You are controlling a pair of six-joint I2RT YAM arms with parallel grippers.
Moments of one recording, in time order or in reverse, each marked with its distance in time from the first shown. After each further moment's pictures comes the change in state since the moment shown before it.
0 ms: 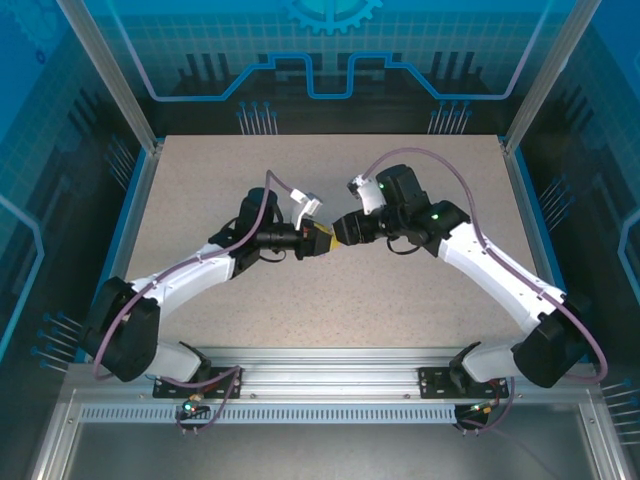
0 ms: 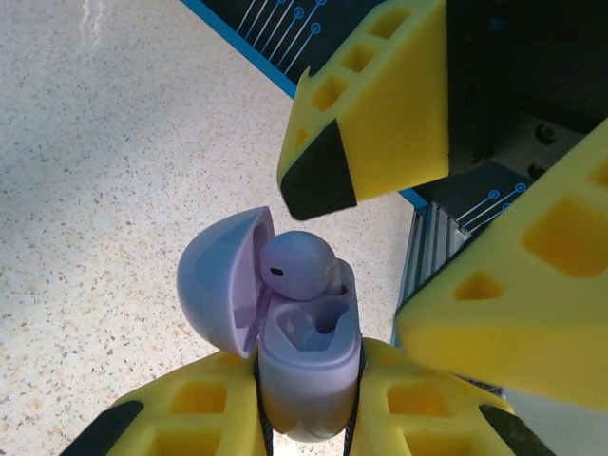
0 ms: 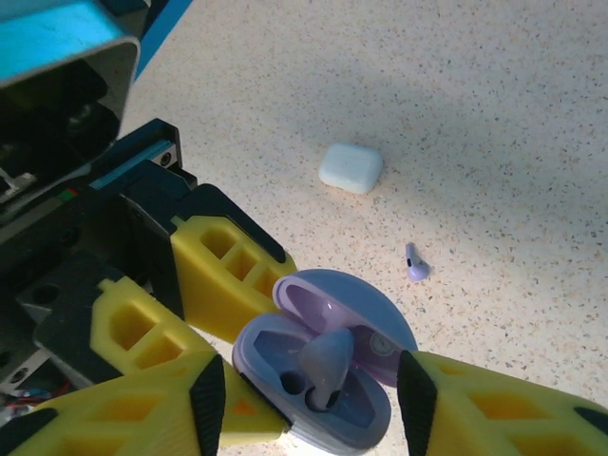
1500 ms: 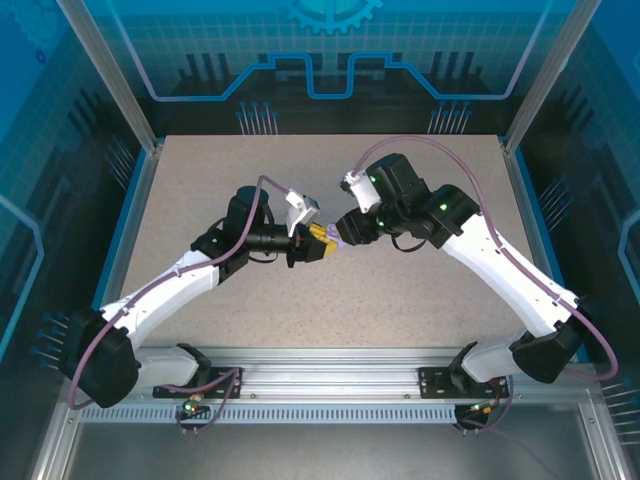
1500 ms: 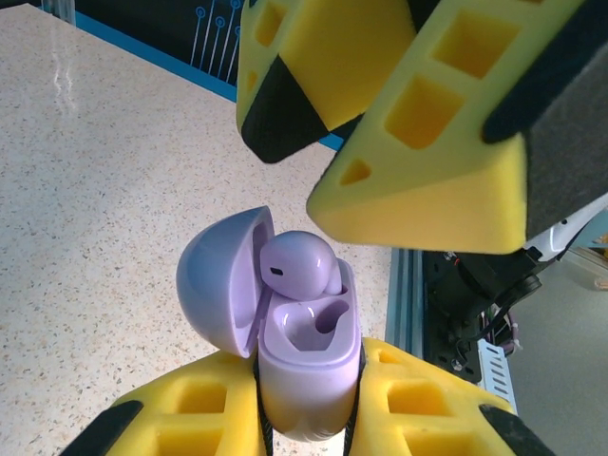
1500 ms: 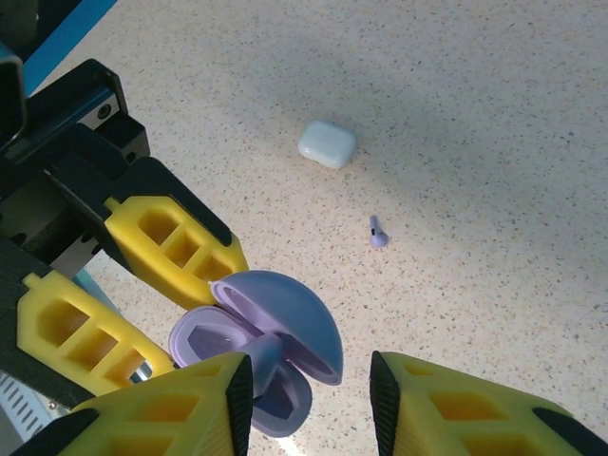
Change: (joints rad) left arm -0.026 -0.149 0.047 -0.199 0.019 0.240; right arm 0.119 0.039 0.303 -0.365 0.207 -0.101
